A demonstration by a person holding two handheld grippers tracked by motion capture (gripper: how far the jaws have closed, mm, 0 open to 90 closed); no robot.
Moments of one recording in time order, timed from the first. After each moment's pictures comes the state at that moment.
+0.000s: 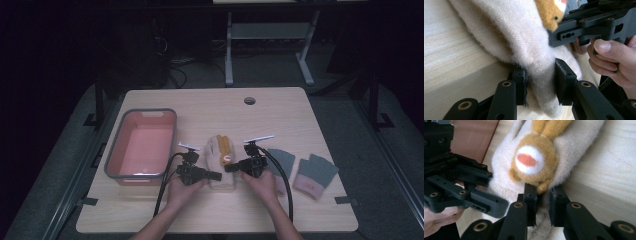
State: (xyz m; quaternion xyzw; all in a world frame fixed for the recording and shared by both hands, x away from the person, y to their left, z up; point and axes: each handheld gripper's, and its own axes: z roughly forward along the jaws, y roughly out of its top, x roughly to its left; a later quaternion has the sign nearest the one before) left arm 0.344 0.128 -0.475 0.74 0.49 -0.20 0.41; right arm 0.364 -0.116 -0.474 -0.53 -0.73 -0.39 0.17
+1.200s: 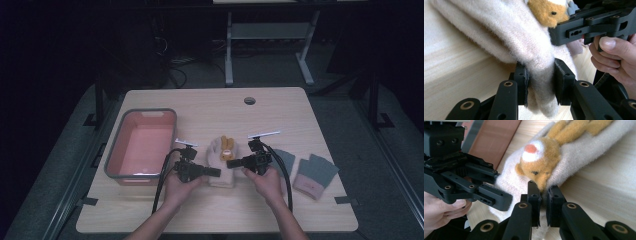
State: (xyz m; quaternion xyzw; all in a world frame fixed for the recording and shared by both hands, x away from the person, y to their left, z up) left arm 0.341 0.131 -0.450 0.75 0.48 -0.17 0.43; right arm 0.357 -0.124 -0.446 -0.51 -0.74 -0.42 0.16
